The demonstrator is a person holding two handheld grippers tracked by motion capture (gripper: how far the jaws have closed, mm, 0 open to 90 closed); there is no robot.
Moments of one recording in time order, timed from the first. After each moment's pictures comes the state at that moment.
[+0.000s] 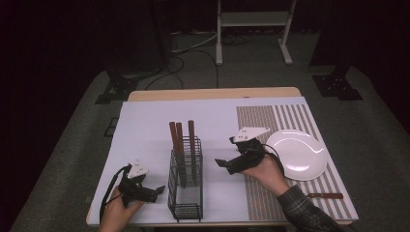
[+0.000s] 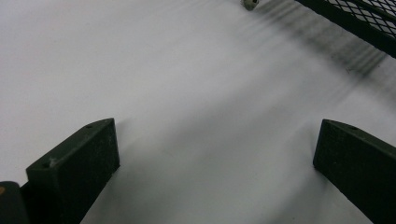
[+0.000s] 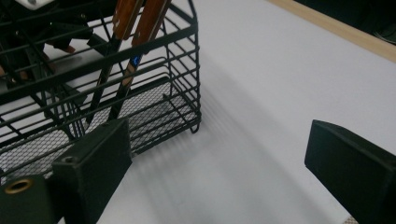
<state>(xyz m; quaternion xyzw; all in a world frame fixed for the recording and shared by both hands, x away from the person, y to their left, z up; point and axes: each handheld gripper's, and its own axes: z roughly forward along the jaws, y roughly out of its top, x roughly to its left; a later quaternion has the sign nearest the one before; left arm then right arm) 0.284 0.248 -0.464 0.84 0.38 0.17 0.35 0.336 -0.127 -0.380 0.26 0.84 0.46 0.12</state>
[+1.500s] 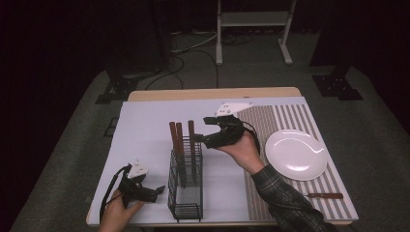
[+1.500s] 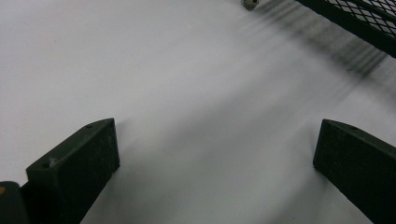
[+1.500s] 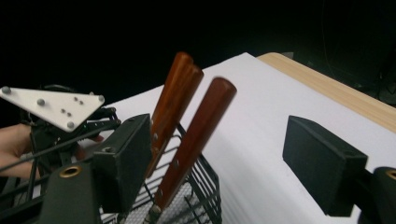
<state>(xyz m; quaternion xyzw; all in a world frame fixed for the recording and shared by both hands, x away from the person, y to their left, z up) 0.284 0.248 -0.464 0.84 0.38 0.17 0.35 0.372 -0.075 -0.331 0.24 0.80 0.54 0.09</state>
